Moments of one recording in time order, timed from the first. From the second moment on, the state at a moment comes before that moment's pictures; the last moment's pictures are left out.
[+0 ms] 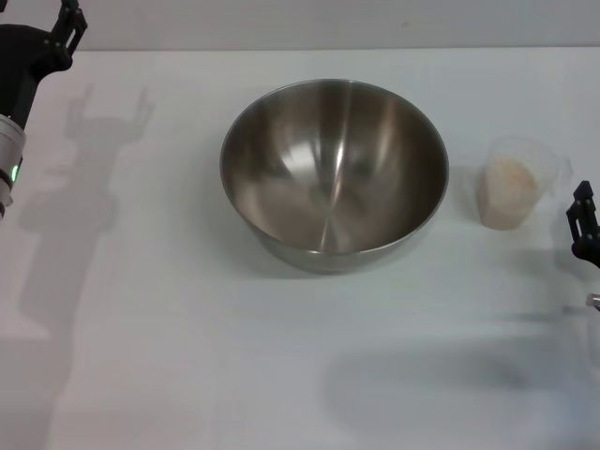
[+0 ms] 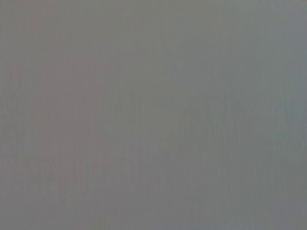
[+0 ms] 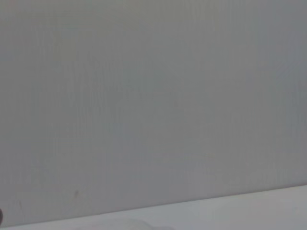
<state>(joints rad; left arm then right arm) -0.47 -2.07 -1.28 -0.41 2.60 0.96 0.01 0.22 2.08 0.19 0.44 -1.47 -1.30 -0.11</state>
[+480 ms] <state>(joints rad) -0.48 -2.07 -1.30 -0.40 2.60 0.96 0.01 0.26 2.08 0.19 0.43 -1.48 -1.26 -0.11</state>
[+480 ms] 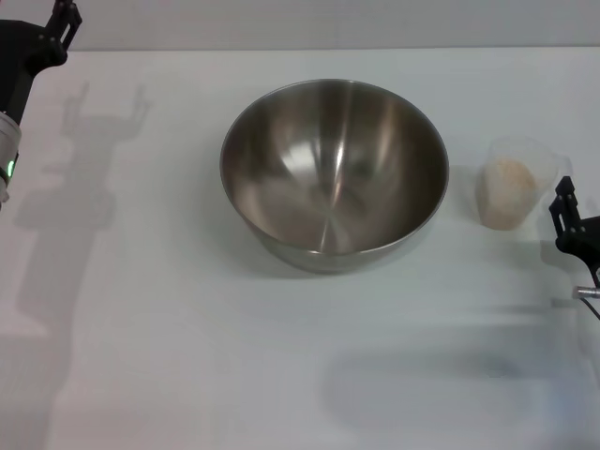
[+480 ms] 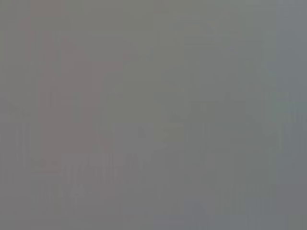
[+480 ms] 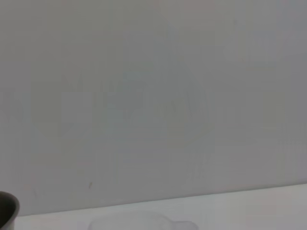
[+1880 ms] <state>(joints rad) -0.50 -2.07 -1.30 -0.40 2.60 0.96 0.01 0.30 2.09 0.20 0.40 -1.47 -1.21 -0.11</state>
